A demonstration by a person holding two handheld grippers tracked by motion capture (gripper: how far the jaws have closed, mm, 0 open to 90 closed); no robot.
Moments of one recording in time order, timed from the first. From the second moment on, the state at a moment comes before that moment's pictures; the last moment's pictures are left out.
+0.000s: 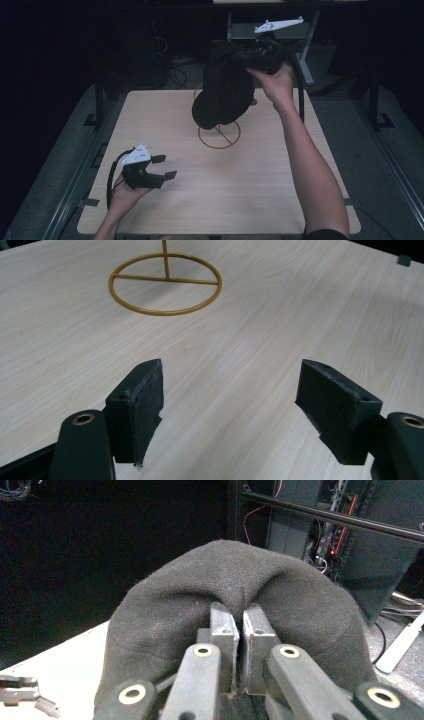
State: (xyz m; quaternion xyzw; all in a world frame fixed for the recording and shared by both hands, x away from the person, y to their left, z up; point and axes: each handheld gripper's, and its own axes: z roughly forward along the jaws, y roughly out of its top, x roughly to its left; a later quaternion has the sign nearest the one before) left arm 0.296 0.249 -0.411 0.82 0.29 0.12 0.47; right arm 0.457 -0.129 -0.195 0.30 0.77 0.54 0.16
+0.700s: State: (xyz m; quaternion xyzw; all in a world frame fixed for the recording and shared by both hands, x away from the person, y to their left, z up) left arm 0.296 0.248 -0.410 0.83 0.29 0.12 0.47; right arm 0.498 -0.103 -0.213 0.33 0.77 0.53 0.13
